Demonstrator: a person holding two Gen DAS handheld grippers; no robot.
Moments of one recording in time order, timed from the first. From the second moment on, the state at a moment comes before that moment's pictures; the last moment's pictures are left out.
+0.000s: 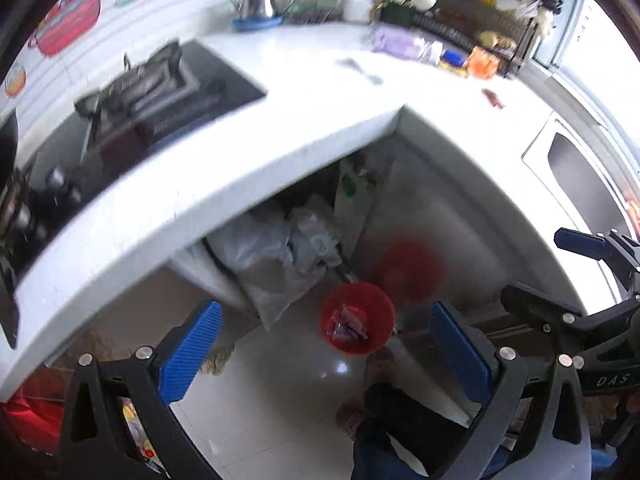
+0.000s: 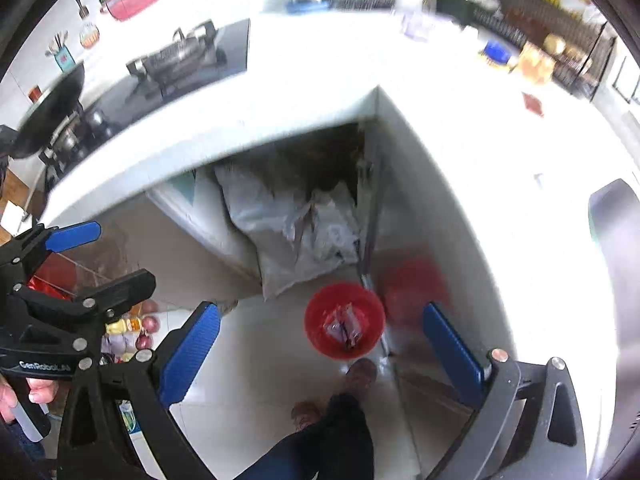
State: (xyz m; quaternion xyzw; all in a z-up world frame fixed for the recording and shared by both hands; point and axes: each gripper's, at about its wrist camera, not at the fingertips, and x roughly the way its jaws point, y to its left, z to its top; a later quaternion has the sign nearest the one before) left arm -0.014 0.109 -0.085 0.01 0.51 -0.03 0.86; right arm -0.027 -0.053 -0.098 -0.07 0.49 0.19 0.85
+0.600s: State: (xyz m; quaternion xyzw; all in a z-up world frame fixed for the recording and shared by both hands) left arm 0.141 0.008 0.004 0.06 0.47 -0.12 0.87; right arm 0.062 -0.144 -0.012 -0.03 0.45 0.12 0.89
